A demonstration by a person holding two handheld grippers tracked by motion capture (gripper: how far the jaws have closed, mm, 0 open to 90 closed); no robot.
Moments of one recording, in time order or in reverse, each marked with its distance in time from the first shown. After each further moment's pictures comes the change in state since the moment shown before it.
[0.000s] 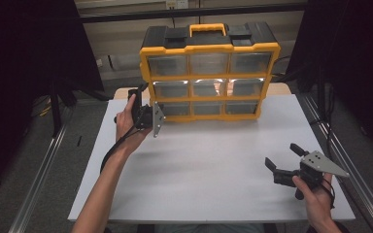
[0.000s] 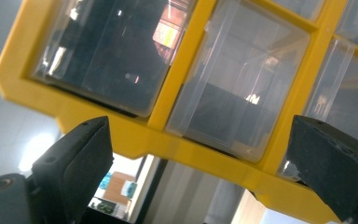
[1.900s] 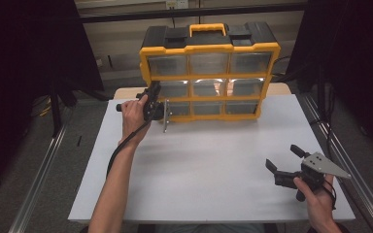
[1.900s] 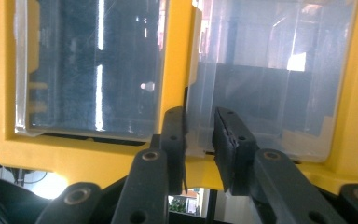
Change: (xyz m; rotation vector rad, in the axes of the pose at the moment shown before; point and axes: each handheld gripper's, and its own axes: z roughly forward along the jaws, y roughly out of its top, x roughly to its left) left arm -0.011 -0.002 0.036 0.058 0.129 0.319; right arm 0.000 -0.001 -0.004 0.005 0.012 0.009
